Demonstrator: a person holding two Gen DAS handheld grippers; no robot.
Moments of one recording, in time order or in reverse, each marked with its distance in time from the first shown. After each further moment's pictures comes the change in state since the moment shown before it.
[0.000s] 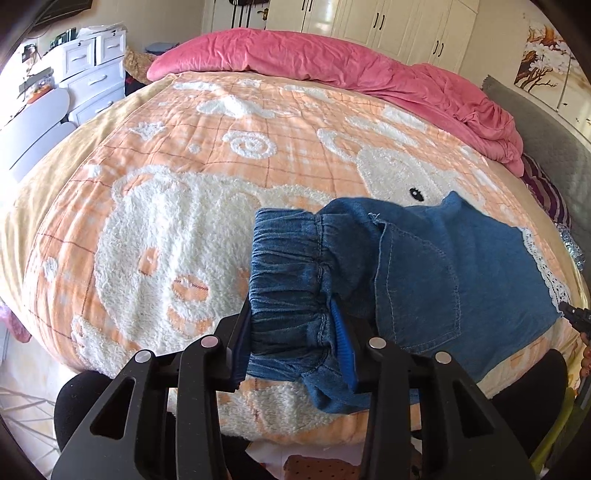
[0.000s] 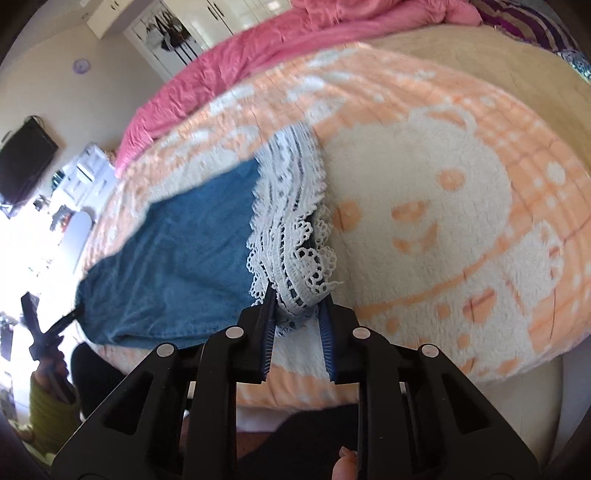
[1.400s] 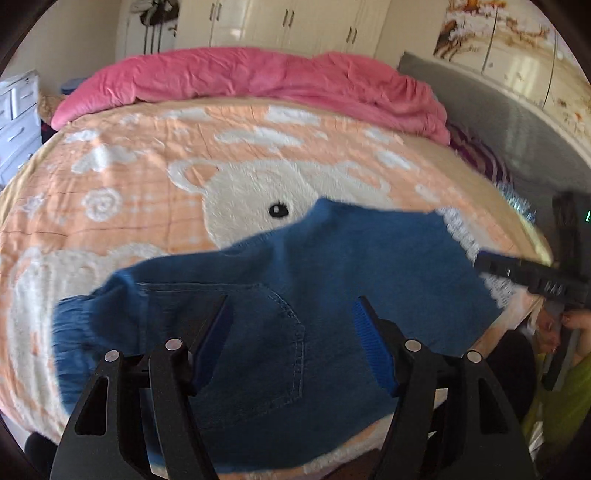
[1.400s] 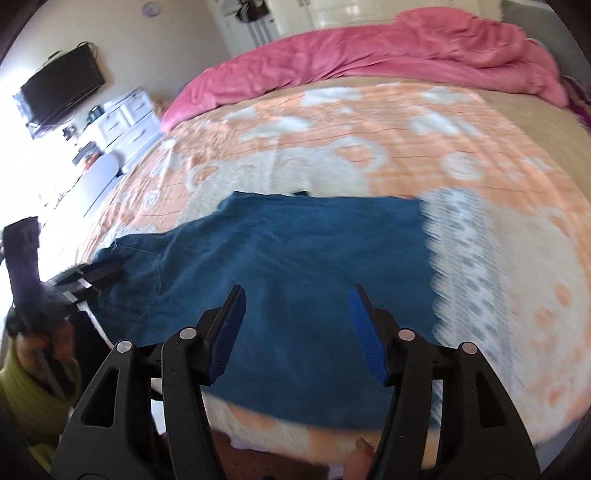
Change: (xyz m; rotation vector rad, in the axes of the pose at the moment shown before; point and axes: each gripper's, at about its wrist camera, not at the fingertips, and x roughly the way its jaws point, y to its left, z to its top) left arm 0.021 -0.123 0.030 0.238 -0.004 -0.220; right arm 0.046 0.148 0.034 -0.313 -0.006 0.068
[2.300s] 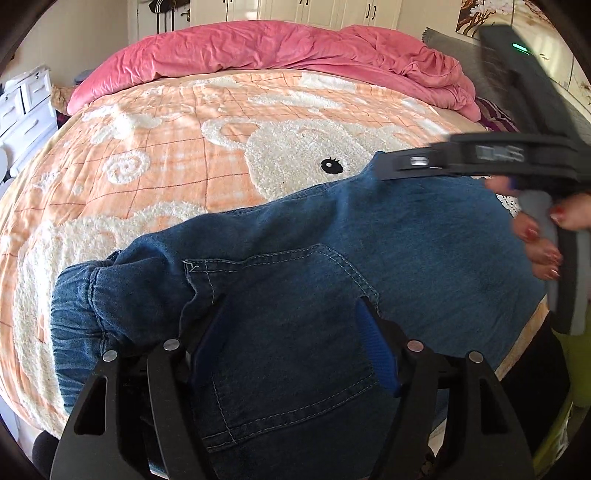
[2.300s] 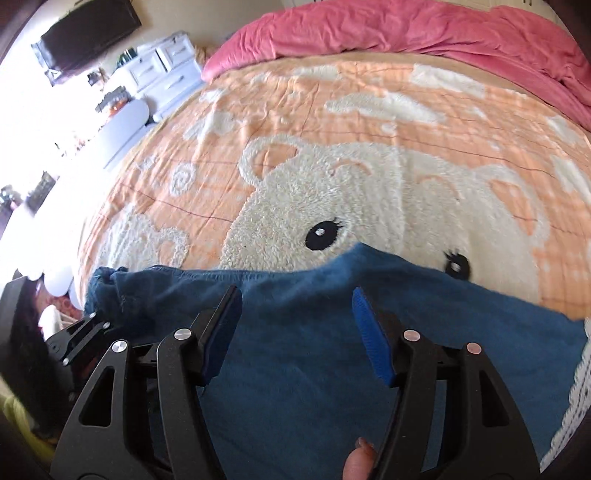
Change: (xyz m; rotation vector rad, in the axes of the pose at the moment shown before) left arm 0.019 0.031 -0.023 -0.010 0.066 0.097; right arm 0.135 0.107 0.081 -0.156 0.178 0.079
